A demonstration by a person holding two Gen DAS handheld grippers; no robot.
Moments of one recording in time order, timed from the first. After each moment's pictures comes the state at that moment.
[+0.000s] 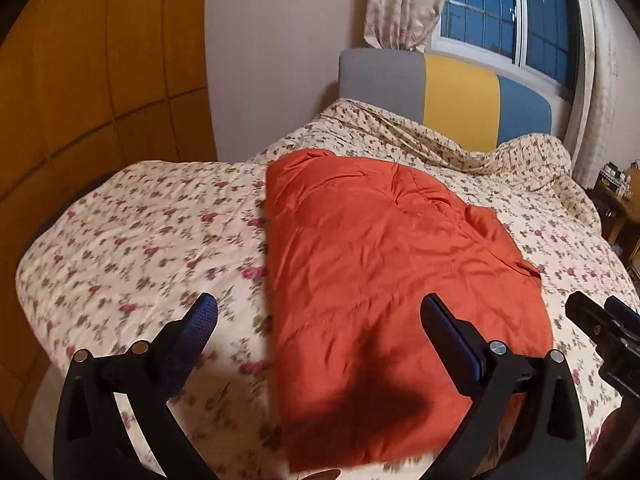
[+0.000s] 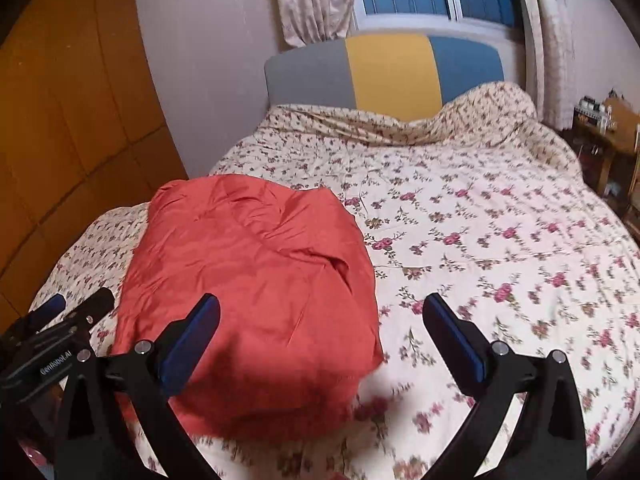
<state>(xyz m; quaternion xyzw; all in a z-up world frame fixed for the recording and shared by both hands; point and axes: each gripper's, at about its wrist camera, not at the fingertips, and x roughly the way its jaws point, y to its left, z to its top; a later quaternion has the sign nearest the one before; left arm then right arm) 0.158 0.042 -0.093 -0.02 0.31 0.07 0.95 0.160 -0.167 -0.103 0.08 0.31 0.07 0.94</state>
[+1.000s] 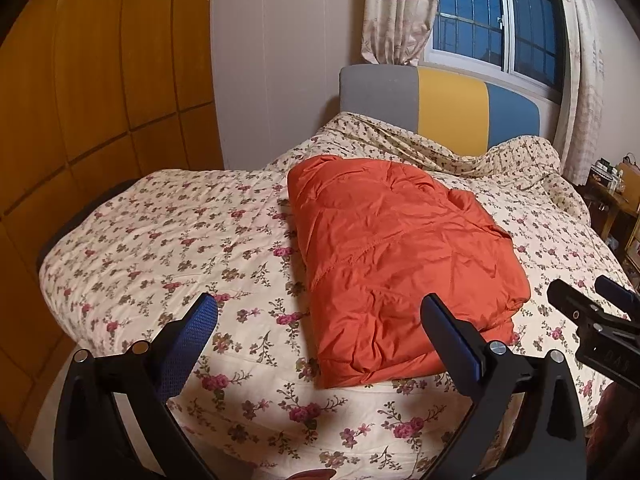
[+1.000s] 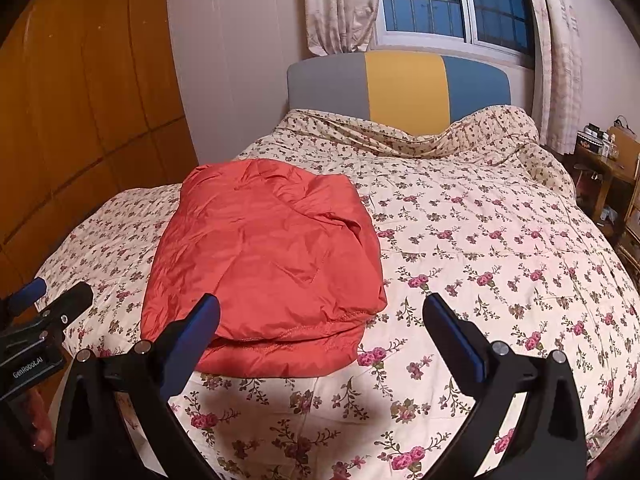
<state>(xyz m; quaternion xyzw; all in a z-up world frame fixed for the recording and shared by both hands) 0.073 0.046 -0.077 -0.01 0.29 0.07 0.95 0.103 -0.159 -0.093 0.05 0.30 0.08 0.95</state>
